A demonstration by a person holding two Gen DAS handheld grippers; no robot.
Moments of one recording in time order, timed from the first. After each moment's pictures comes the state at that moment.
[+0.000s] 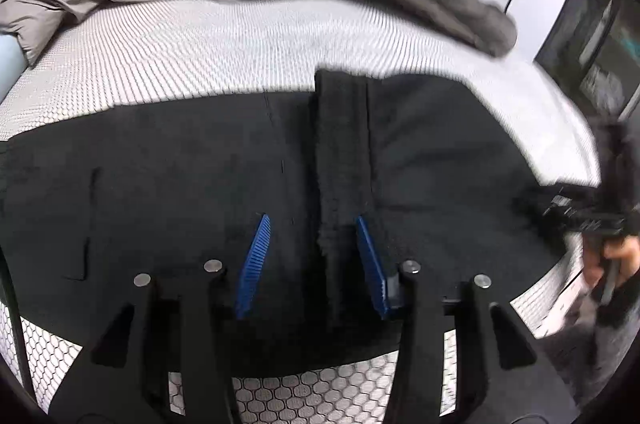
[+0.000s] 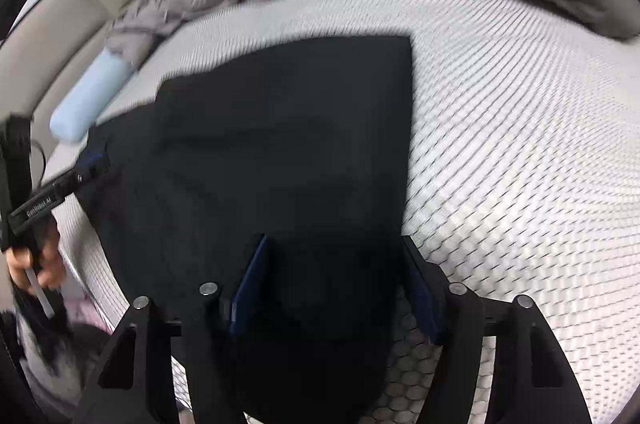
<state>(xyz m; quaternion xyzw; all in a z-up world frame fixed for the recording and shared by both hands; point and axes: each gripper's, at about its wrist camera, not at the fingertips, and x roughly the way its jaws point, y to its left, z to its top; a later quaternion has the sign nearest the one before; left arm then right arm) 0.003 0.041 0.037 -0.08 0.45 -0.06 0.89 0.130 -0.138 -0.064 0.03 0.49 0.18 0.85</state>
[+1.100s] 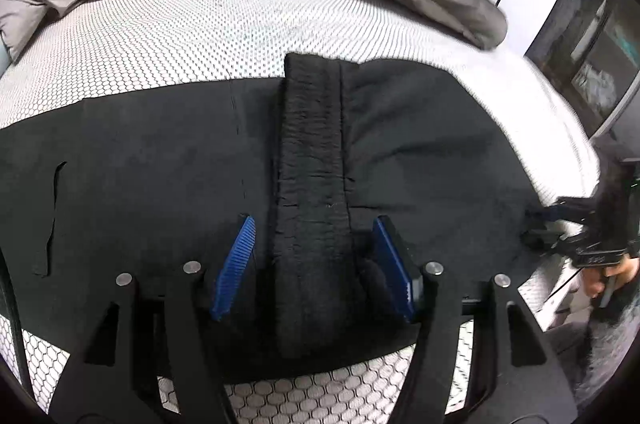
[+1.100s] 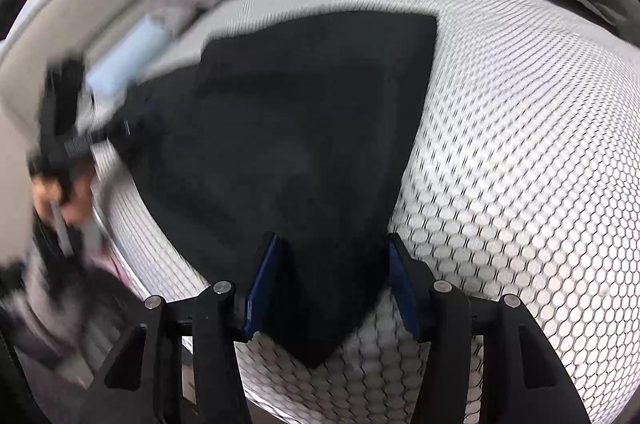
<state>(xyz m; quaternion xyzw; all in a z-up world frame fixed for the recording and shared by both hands) 0.012 0.015 0.031 -0.09 0.46 -0.08 0.88 0.111 -0.139 -0.073 -0.01 0.50 0.24 0.83</state>
